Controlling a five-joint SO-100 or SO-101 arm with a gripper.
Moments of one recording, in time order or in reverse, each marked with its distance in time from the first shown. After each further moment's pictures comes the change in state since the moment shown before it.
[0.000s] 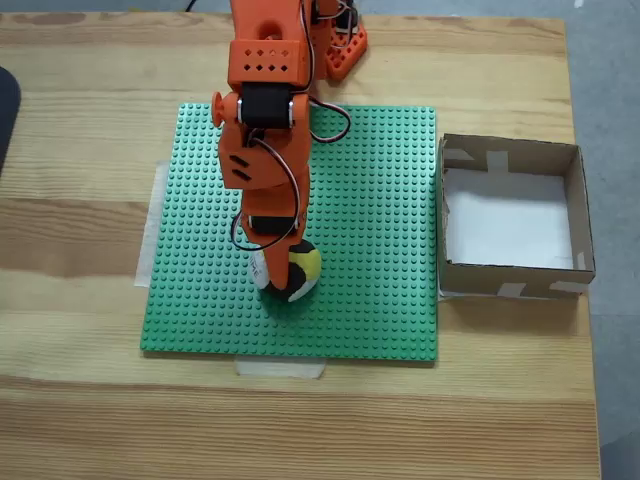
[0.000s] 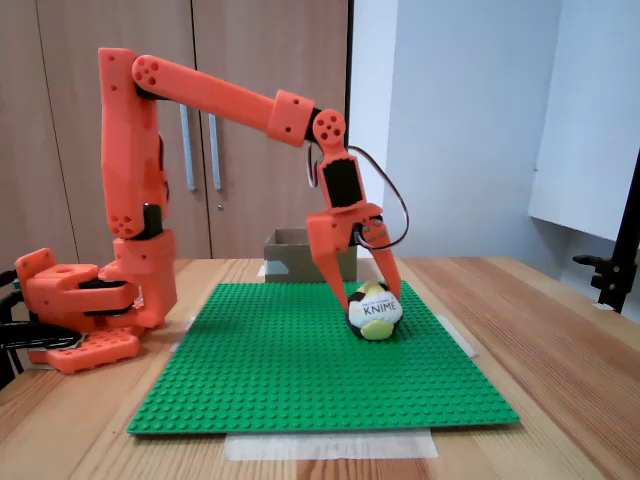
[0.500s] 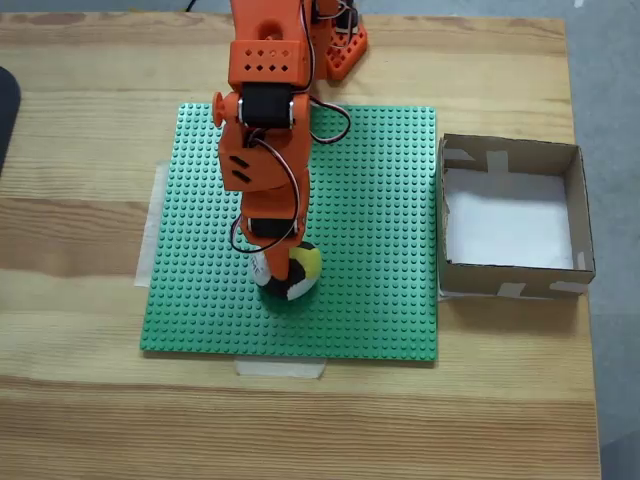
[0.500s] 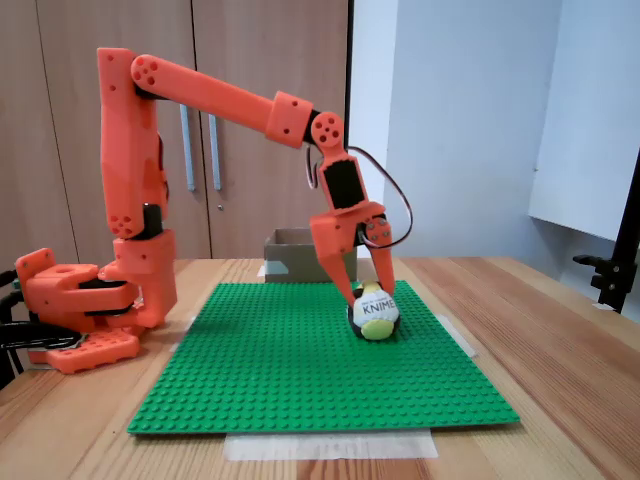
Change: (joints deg) arm 0.0 0.0 1.6 -4.1 0.3
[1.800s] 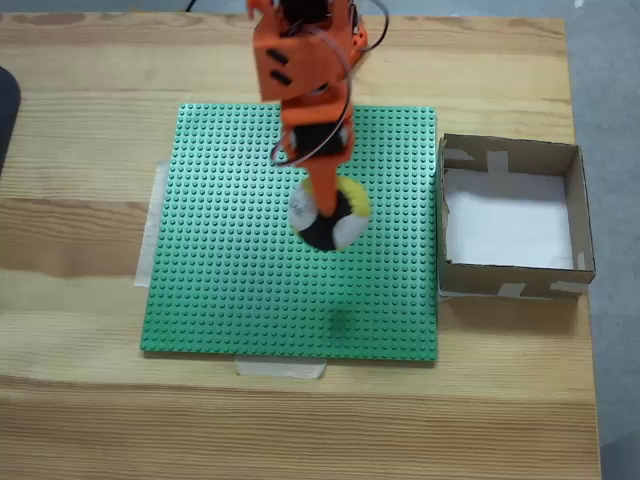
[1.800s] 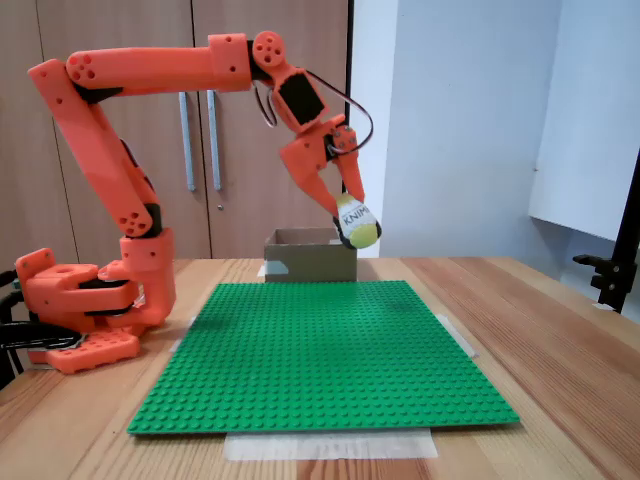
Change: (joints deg) arm -11.2 27.3 1.3 7.1 2.8
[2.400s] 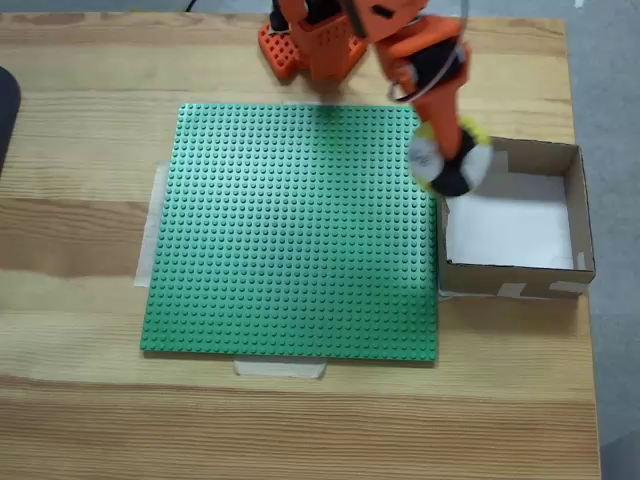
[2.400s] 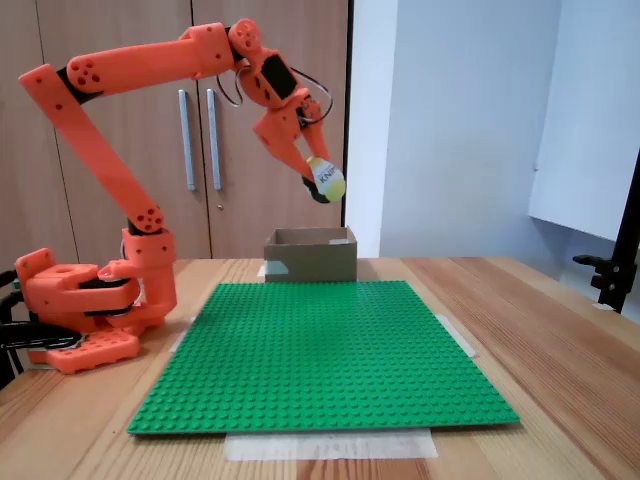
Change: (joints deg) arm -23.6 4.6 -5.5 2.5 2.9
